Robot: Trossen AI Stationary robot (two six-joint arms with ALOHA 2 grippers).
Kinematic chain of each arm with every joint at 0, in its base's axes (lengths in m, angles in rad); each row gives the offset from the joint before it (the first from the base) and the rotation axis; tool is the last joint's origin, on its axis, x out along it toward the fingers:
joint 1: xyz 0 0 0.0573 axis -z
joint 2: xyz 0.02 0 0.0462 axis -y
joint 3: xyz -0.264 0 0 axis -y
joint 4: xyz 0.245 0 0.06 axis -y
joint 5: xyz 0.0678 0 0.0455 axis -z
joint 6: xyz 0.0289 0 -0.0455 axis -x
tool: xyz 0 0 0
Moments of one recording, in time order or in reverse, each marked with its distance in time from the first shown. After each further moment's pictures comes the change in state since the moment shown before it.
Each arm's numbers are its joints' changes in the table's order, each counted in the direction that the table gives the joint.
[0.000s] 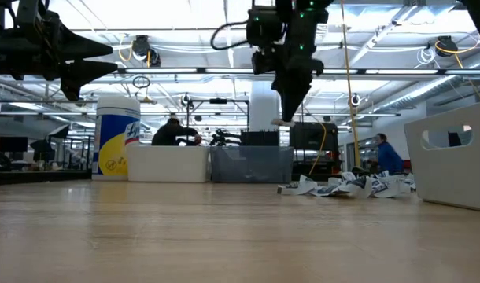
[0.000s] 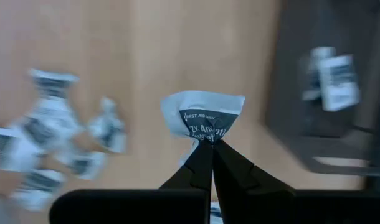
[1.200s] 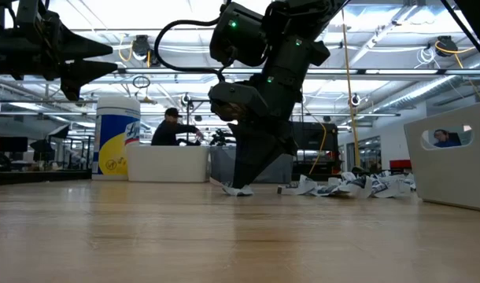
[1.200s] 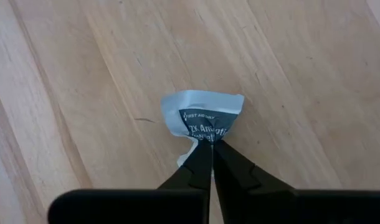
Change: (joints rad) left arm 0.000 0.000 0.000 0.000 0.000 0.000; right arm -0.363 -0.210 -0.228 0.633 -0.080 -0.920
